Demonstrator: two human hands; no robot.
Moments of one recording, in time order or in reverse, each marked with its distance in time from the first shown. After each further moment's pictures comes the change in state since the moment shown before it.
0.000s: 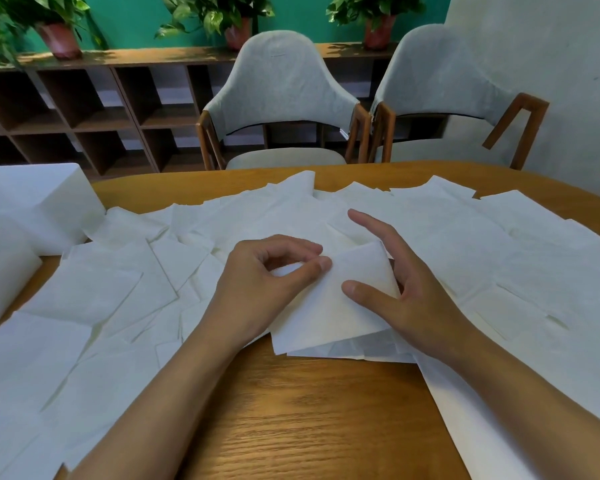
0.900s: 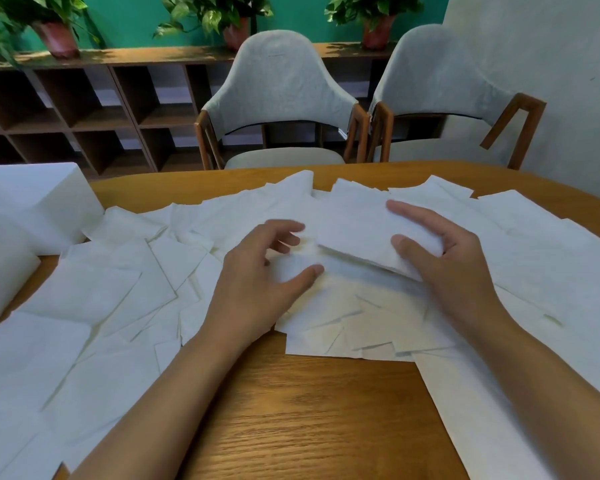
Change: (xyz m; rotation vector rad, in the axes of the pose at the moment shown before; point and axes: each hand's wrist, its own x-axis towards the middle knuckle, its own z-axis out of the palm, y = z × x) left_hand 0.005 -0.025 0.000 0.317 0.106 0.163; right_hand 0.012 0.010 -0.037 -0.050 0.347 0.091
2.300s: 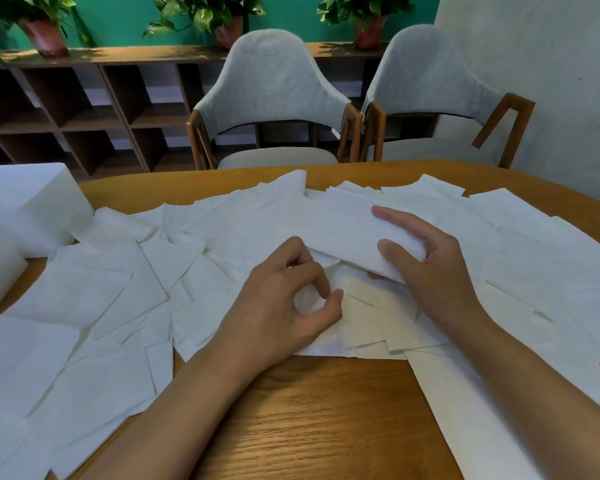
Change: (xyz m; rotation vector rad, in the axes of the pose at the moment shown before) left_hand -0.018 0.019 0.014 0.105 -0.121 0.257; right_hand -0.001 0.009 0.011 -0.069 0.013 0.001
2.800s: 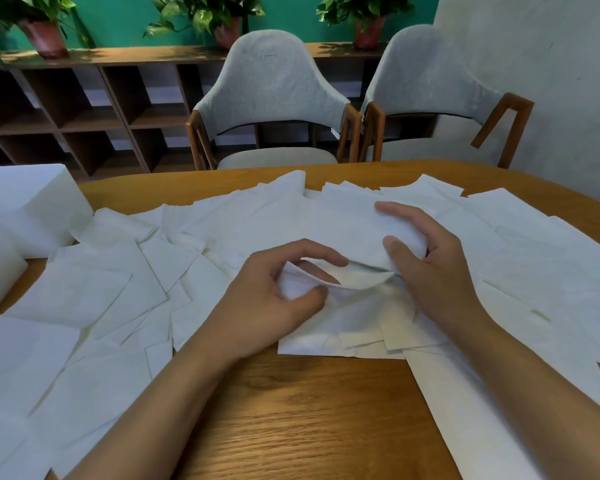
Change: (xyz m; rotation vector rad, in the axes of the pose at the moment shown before) left_hand 0.007 0.012 -0.023 -0.364 -0.114 -0.170; right_hand 0.002 0.001 -0.001 -0.043 0.012 -0.046
